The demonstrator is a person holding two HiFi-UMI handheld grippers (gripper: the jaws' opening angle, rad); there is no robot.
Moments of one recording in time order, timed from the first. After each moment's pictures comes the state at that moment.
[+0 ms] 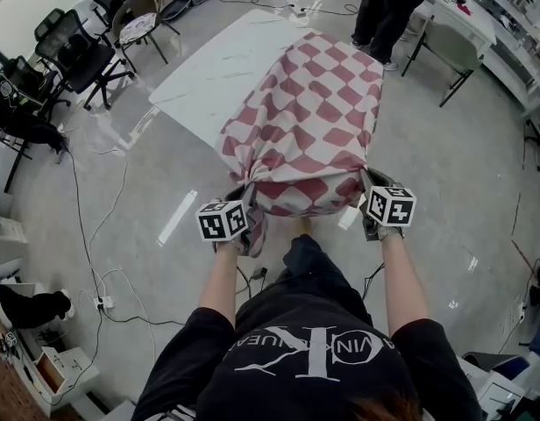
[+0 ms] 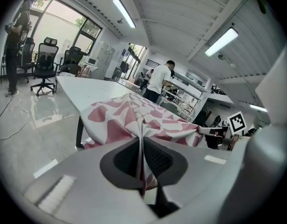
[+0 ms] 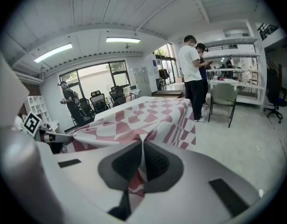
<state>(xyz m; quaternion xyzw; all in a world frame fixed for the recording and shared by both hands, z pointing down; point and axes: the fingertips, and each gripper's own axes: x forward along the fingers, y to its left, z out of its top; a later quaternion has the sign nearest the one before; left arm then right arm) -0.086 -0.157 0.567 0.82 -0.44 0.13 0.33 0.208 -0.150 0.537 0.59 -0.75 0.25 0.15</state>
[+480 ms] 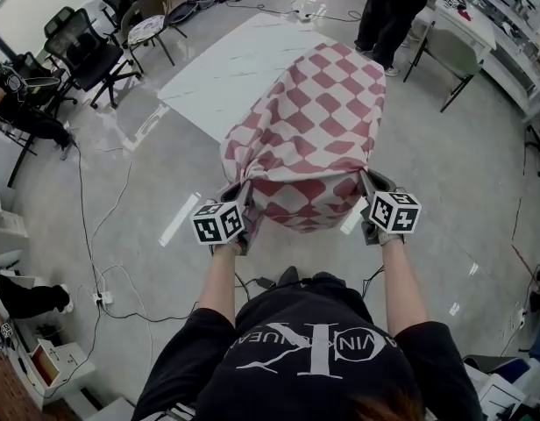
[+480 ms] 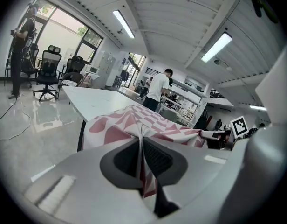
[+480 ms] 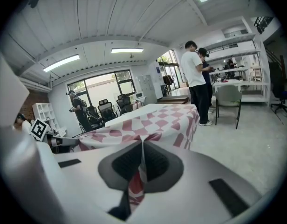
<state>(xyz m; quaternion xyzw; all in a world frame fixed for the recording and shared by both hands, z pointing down) -0.103 -0.140 0.528 0.83 -0.46 0.09 0.31 0.191 -0.127 0.495 0.57 -0.78 0.23 0.10</state>
